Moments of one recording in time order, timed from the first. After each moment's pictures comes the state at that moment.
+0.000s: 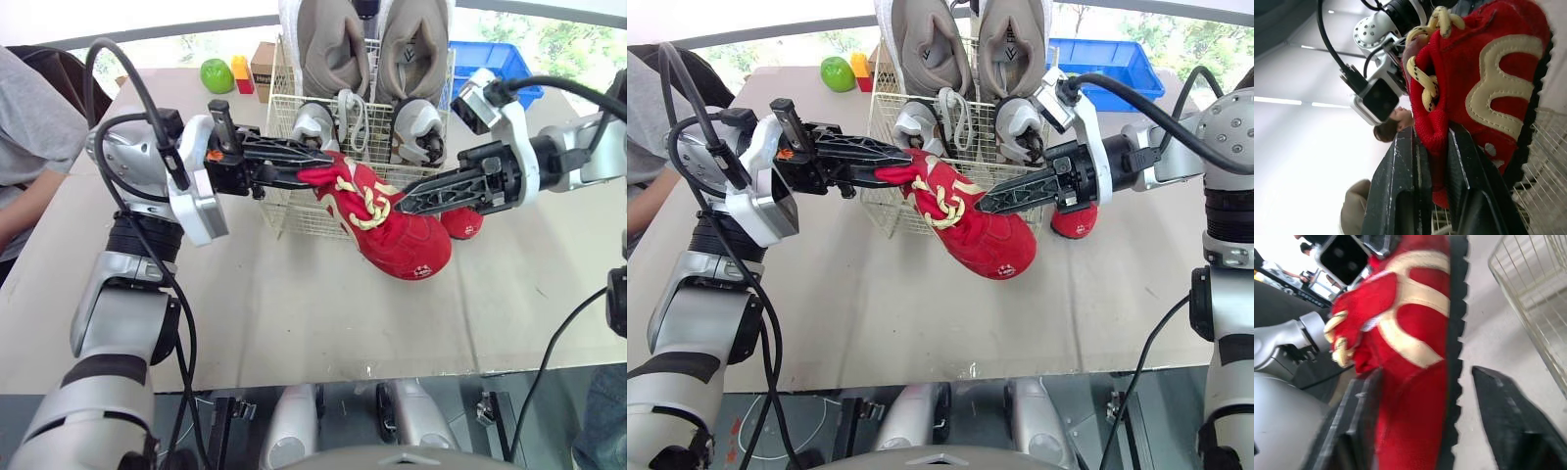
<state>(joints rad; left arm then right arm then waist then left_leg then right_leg) -1.02 0.67 -0.20 0.48 -0.70 -1.17 -1.61 -1.15 -0.77 0.08 0.09 1.27 1.61 0.84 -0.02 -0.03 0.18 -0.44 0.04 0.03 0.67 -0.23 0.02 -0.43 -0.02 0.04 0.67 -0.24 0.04</state>
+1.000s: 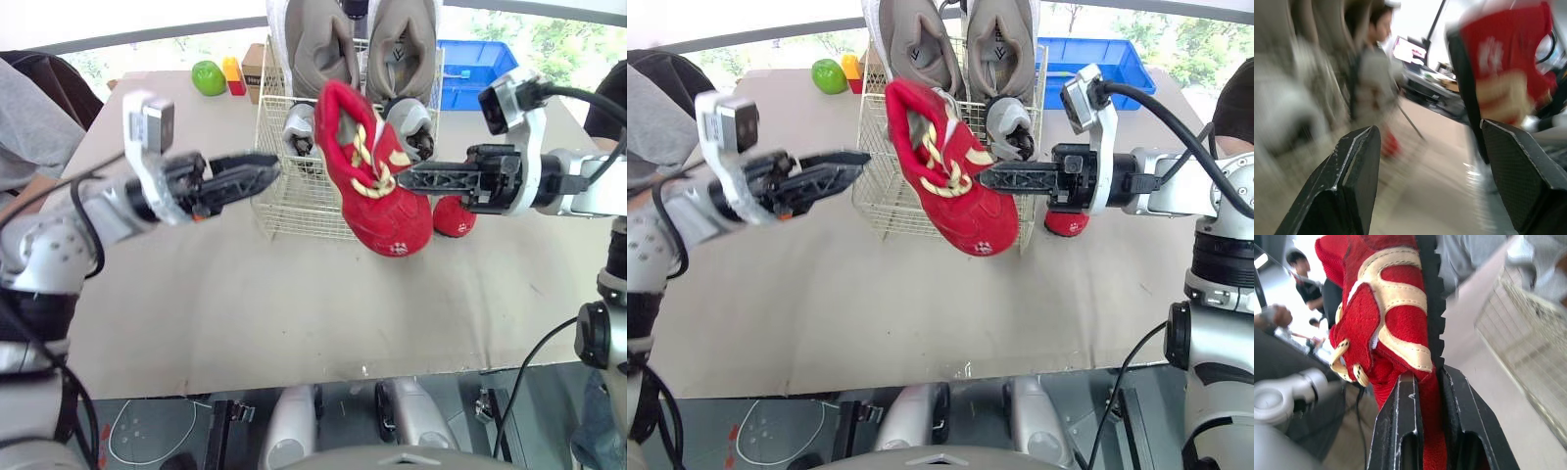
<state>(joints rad) -0.45 1.02 0.06 -0.08 -1.49 0.75 -0.88 -0.87 -0.62 -0.19 -0.06 1.73 1.37 0.24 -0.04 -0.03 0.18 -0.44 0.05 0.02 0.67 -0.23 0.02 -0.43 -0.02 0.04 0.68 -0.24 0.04</state>
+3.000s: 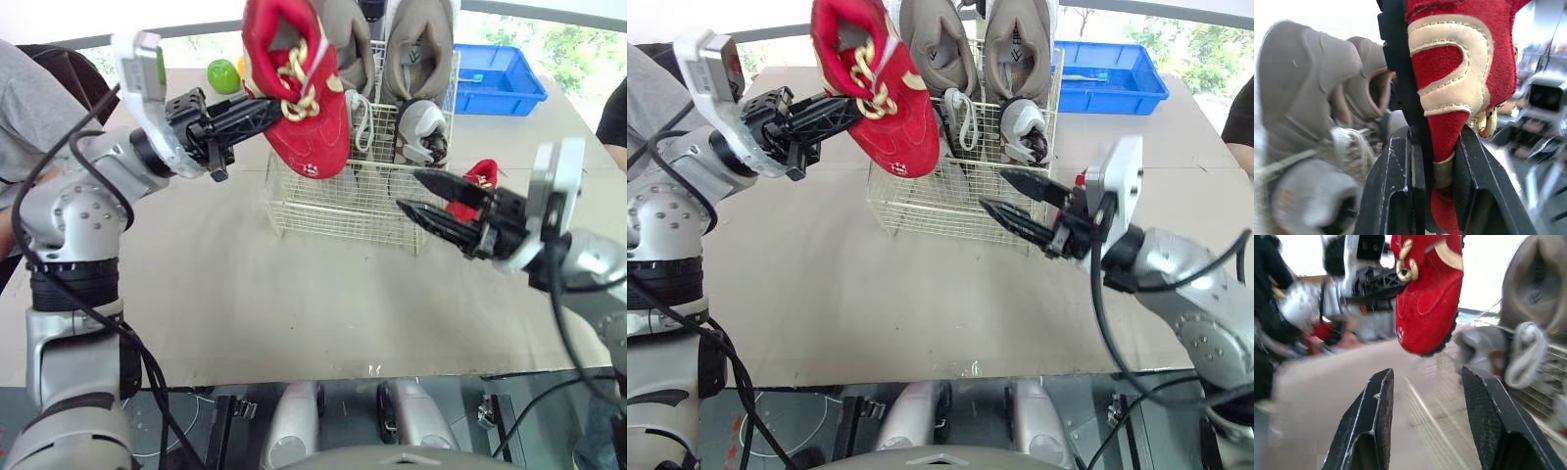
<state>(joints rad) -0.80 0.81 0.11 0.13 -0.86 0.46 -1.15 -0.20 -0.74 -0.07 -0.76 0.86 0.50 0.48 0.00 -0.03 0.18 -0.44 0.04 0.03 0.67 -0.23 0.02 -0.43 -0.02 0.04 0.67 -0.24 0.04</state>
